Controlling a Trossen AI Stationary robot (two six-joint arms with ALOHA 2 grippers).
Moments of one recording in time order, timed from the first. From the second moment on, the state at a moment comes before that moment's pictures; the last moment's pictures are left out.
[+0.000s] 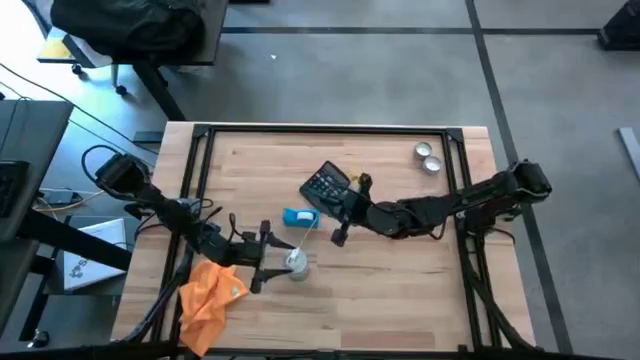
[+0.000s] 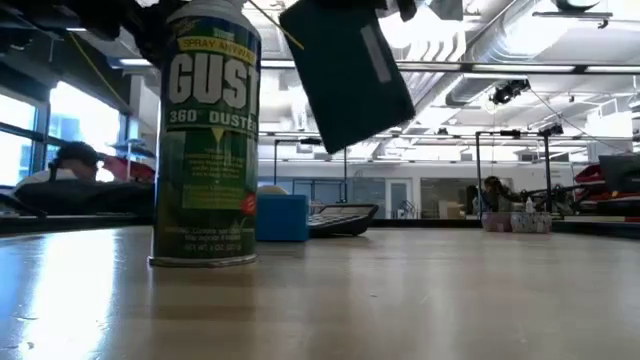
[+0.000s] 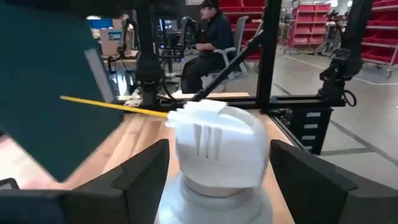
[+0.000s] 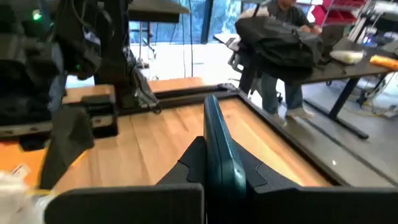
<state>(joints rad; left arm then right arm) -0.56 1.43 0.41 0.99 -0.50 -0.03 0.28 1.55 1.13 0.09 0.70 0.12</state>
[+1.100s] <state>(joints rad) -0.52 1.43 0.45 0.94 -0.47 -0.07 0.13 1.55 1.13 0.13 0.52 0.07</state>
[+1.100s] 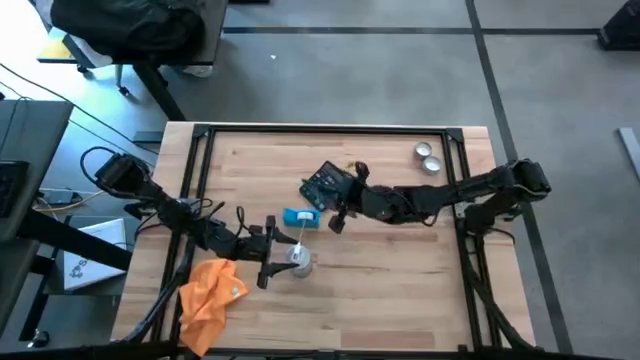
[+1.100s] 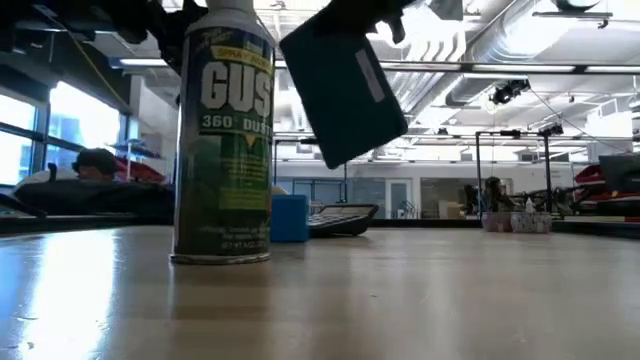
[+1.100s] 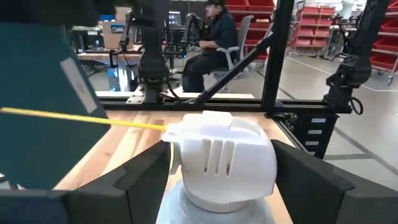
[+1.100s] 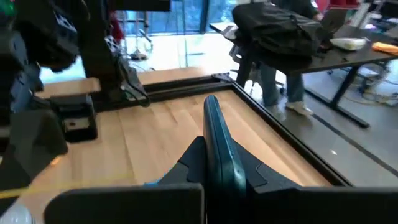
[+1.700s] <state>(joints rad) -0.52 1.43 0.45 0.92 -0.48 -0.11 0.04 1.55 1.13 0.30 0.29 -0.03</state>
